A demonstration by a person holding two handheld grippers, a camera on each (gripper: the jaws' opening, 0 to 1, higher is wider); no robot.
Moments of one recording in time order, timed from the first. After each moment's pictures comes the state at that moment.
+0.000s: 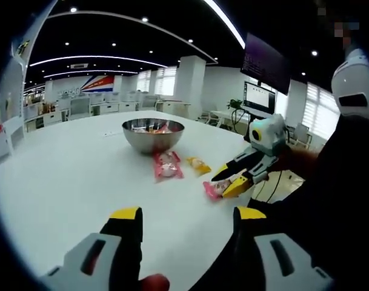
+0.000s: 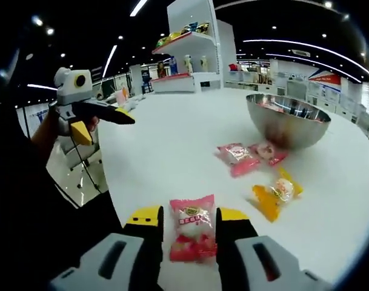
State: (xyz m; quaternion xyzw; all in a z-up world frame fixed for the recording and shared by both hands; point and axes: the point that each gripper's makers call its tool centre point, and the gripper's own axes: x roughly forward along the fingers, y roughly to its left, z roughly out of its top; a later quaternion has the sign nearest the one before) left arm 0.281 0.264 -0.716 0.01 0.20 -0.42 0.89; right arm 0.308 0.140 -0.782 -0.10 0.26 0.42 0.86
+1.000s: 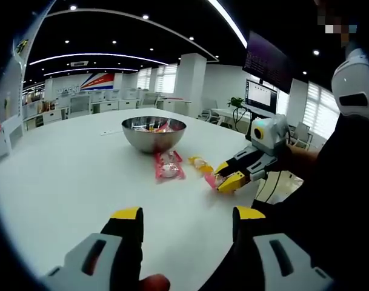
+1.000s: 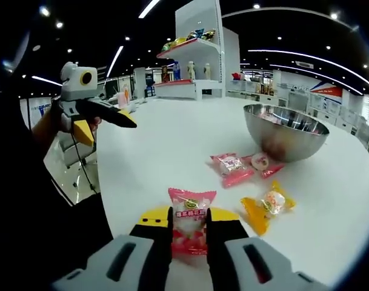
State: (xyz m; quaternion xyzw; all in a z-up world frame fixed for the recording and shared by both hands) left arm 0.292 0.257 -0.717 0.01 0.21 -0.42 0.88; right arm 0.329 0.128 -0.771 -0.09 0.22 0.43 0.87
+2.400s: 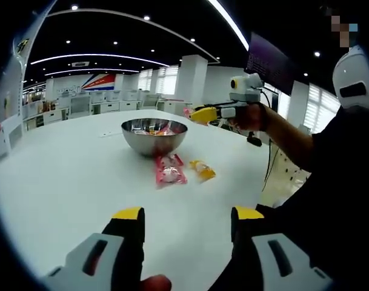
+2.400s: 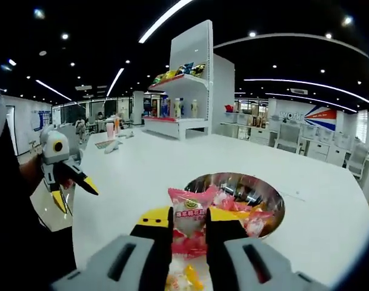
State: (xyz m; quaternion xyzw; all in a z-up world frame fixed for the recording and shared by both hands) left arm 0.301 0.249 -0.717 0.01 0.20 -0.42 0.89; right arm 0.458 0.098 -0.653 -0.08 0.12 0.42 0.90
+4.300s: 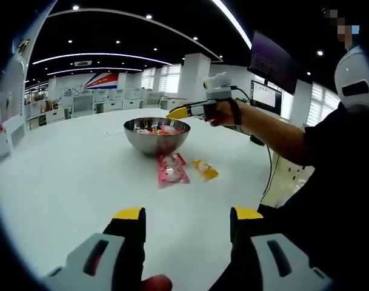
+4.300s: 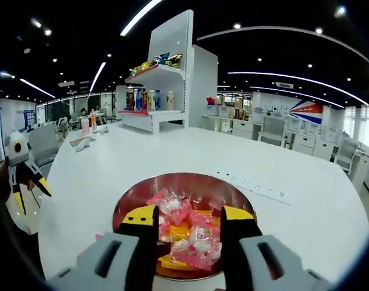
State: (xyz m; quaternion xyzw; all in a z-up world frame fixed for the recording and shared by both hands) left arm 0.306 0.249 -0.717 0.01 0.21 -0.41 0.89; right arm 0.546 0.080 -0.670 -0.08 0.13 0.37 0.92
